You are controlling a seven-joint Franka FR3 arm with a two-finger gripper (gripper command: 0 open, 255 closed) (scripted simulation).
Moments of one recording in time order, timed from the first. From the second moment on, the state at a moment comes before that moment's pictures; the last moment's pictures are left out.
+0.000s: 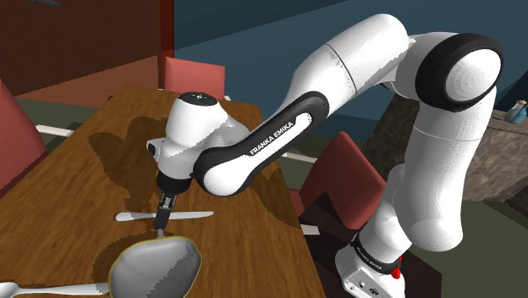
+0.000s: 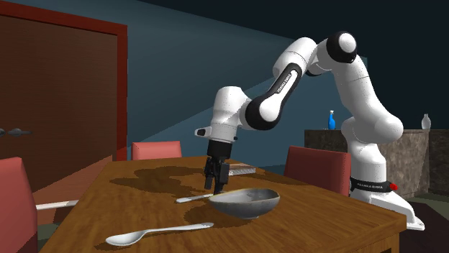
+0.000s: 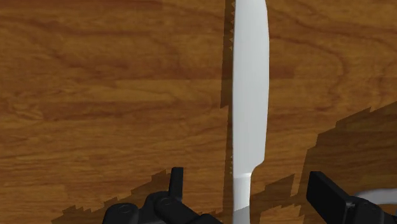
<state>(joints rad) 0.41 0.30 0.30 -2.14 -0.06 2.62 -0.10</state>
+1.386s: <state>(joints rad) 0.40 0.21 0.32 -2.12 -0.02 2.51 -0.13</state>
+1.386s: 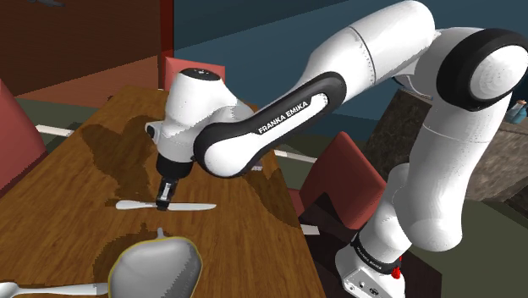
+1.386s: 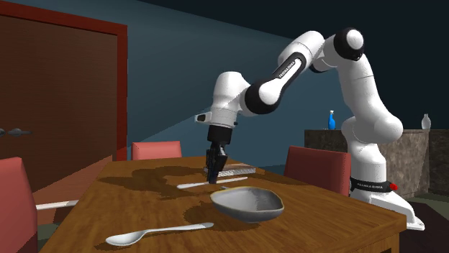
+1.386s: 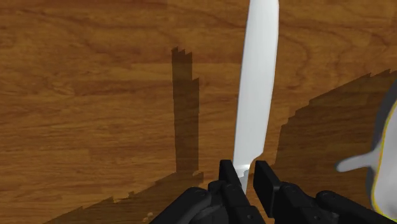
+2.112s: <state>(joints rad) 0.39 0.13 0.33 -2.07 0.02 2.38 -0.15</state>
